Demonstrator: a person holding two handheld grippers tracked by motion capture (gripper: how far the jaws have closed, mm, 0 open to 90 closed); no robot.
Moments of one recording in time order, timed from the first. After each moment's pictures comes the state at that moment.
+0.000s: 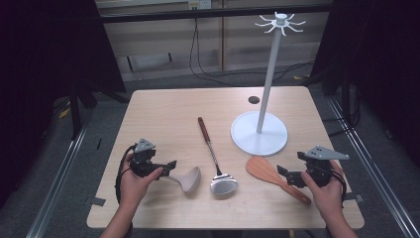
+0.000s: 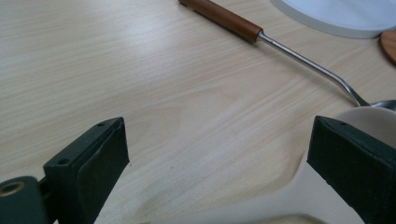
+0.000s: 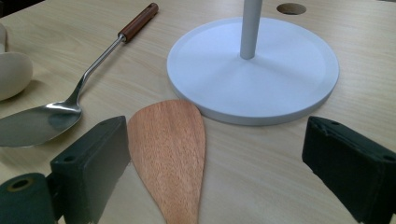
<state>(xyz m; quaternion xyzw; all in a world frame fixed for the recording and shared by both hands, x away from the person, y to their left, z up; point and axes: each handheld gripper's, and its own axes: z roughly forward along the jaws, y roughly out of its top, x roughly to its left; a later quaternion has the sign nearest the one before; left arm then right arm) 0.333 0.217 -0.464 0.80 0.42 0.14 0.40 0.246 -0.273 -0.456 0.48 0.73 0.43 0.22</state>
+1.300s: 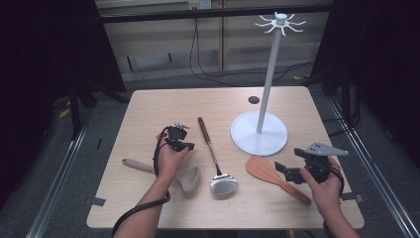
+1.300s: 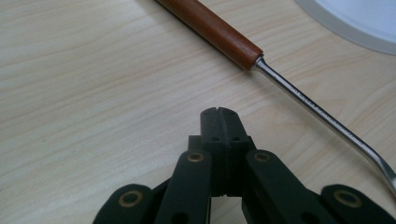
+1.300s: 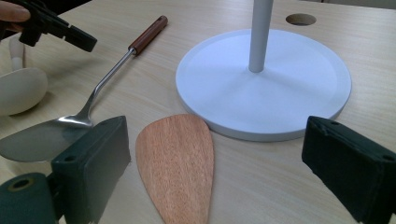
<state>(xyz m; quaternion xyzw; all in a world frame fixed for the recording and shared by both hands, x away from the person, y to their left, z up) 0.406 0.123 -0.478 0.83 0.45 0.08 0.32 0.252 -0.271 -0.451 0.47 0.72 0.46 0.21</state>
